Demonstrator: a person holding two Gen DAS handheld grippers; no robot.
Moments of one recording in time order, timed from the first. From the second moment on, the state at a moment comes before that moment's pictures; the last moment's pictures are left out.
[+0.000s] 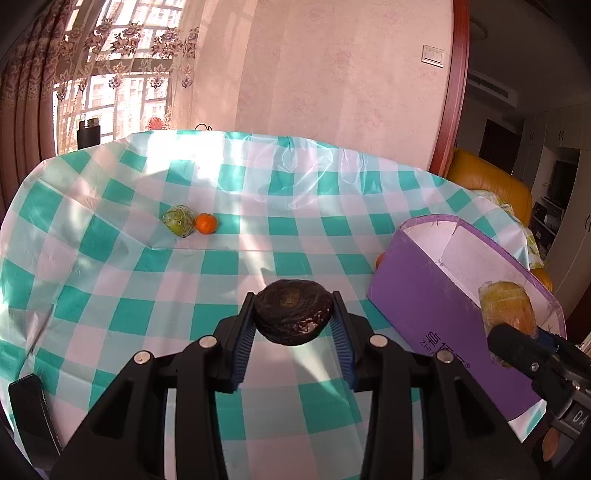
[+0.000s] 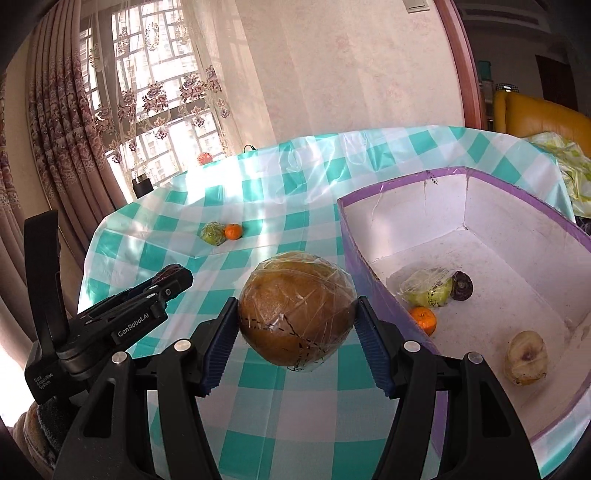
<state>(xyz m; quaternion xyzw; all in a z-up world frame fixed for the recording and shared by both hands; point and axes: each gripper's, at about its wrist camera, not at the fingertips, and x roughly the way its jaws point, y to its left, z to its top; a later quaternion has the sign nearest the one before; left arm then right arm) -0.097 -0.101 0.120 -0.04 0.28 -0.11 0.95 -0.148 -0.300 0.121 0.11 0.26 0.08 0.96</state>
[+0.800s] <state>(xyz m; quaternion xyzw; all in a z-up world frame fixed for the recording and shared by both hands) -0.109 -0.307 0.147 0.09 0.24 -0.30 0.92 -0.169 -0.454 0.119 0.18 0.21 -0.08 0.96</state>
